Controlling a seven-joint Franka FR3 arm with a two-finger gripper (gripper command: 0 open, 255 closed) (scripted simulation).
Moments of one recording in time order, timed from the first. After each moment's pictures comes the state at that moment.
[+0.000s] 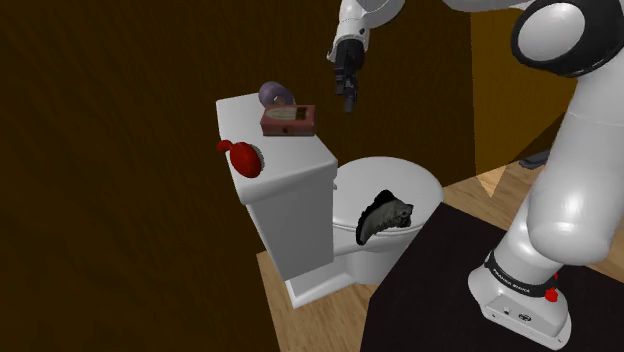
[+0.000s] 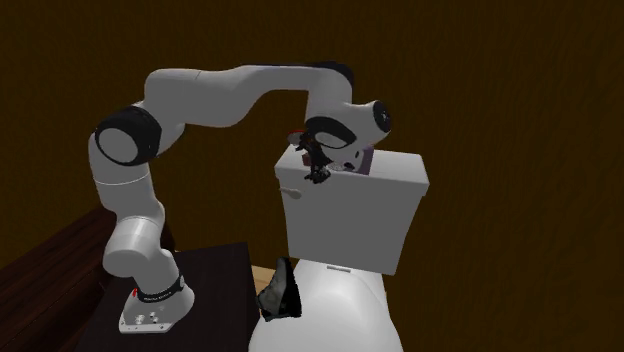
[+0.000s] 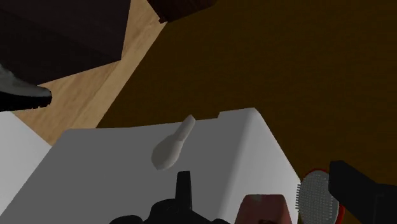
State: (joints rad) arm 0.08 0.14 -0.30 -1.58 0.72 1.12 -0.47
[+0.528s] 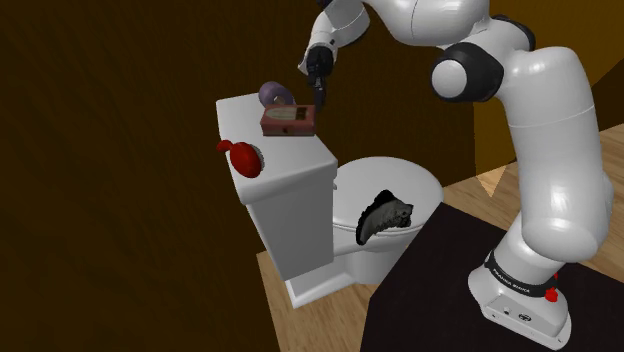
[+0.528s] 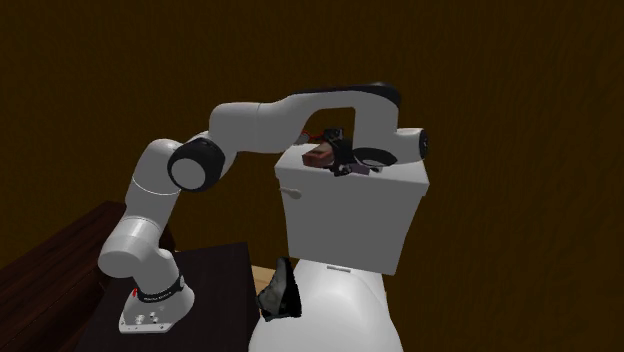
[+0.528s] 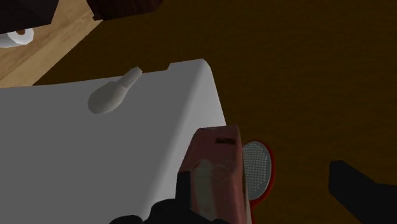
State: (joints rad) arm -0.04 0.55 -0.23 -1.12 1.07 0.88 -0.45
